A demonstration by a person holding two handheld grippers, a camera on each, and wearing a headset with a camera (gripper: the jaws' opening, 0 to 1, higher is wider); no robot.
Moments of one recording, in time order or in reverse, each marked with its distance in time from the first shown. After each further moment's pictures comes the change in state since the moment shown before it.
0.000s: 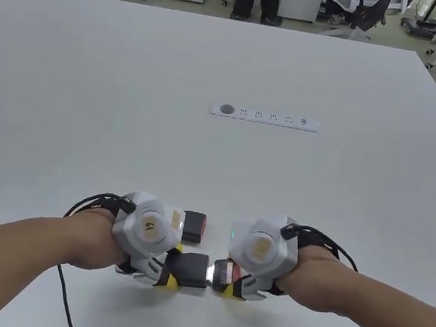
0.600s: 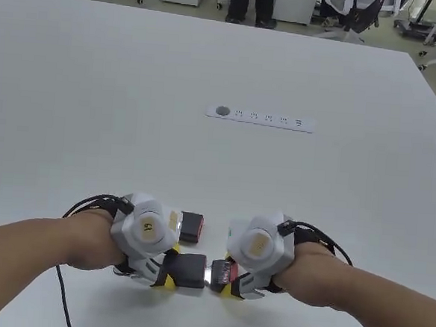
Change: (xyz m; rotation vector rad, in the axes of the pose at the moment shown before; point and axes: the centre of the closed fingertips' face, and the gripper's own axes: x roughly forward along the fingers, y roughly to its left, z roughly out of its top) left arm -0.001 0.000 0.000 0.008 0.012 0.000; right arm 0.000 0.000 -0.001 0.007 0.012 0.009
